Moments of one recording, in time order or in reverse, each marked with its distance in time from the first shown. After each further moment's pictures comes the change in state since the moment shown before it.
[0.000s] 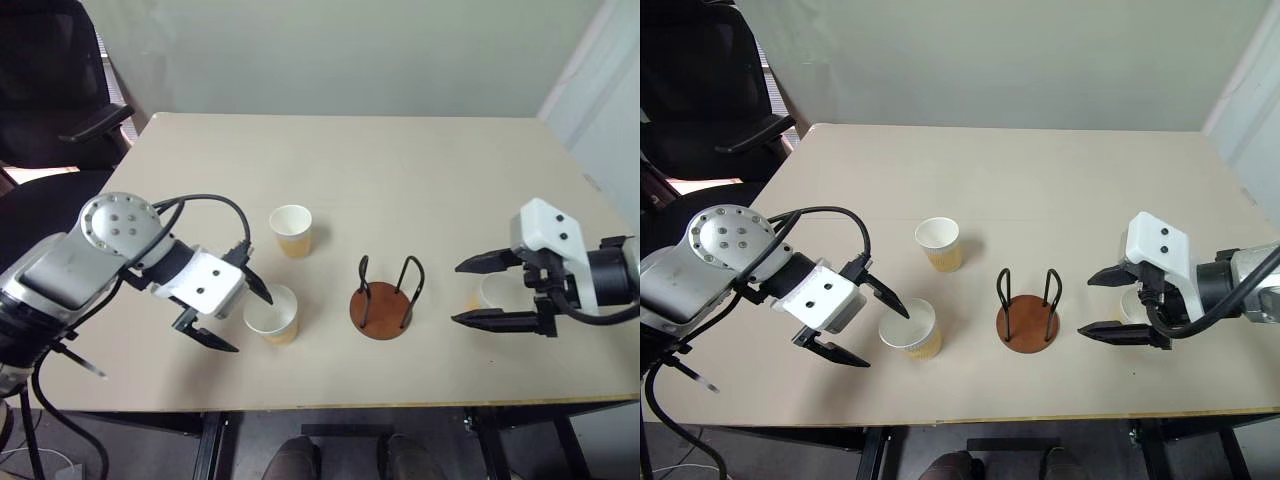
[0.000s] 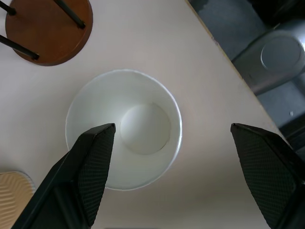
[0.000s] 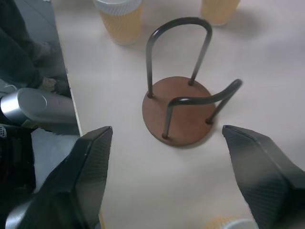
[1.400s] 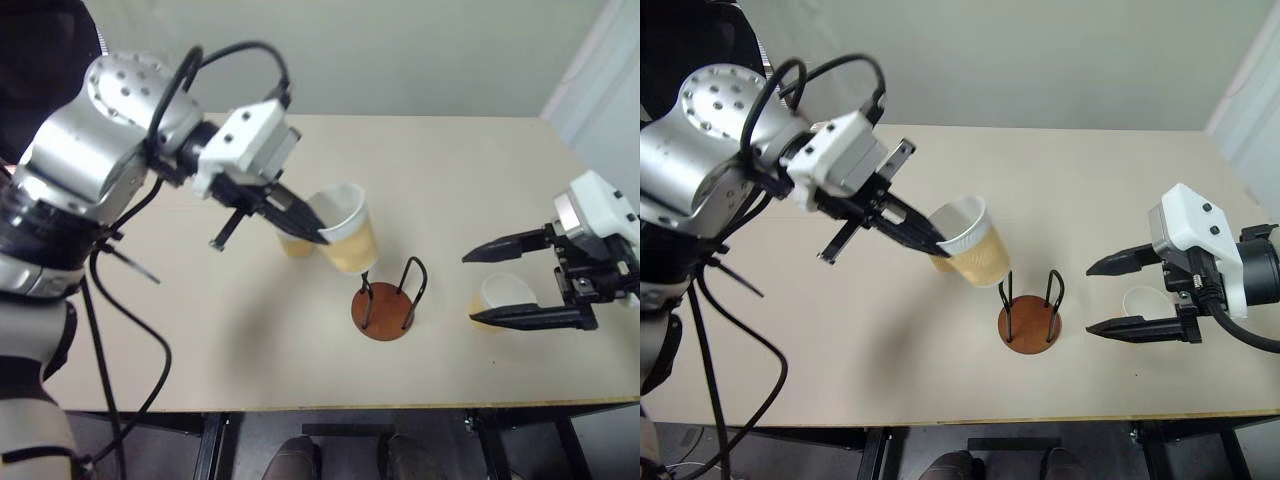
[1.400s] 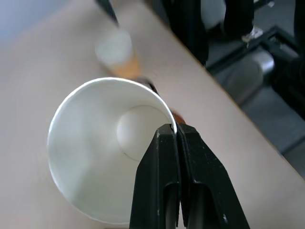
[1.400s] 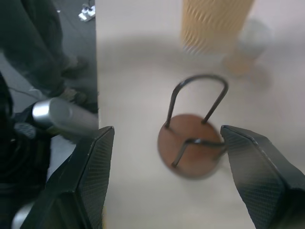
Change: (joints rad) left arm -0.581 -0.240 -0.092 0.178 -0.375 0.340 -0.006; right arm 0.011 -0.076 -0.100 0.084 0.085 -0.133 0.178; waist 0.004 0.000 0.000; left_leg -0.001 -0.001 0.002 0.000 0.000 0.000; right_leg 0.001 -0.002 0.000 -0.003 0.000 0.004
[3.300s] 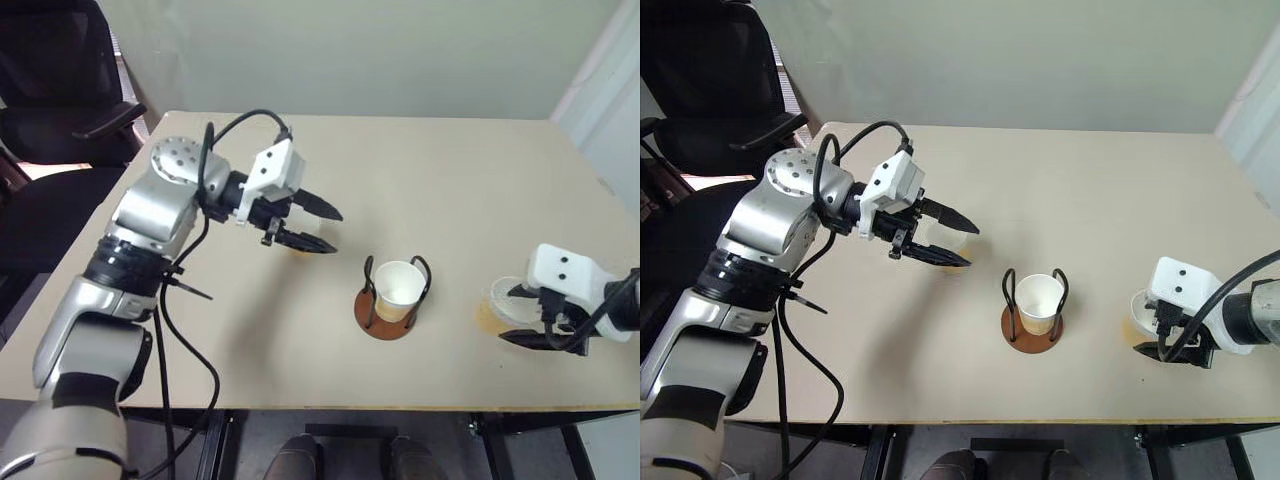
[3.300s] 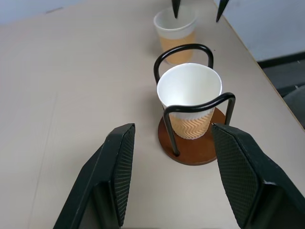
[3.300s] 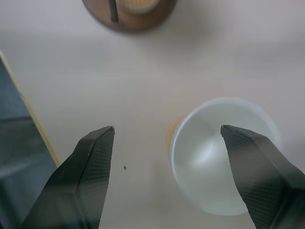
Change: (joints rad) left arm 0.342 -0.252 0.311 0.122 0.304 0.078 0.131; right arm 0.404 -0.075 0.116 -0.009 -0.429 -0.086 -0.235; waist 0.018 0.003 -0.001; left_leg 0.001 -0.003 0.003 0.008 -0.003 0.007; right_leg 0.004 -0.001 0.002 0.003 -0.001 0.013
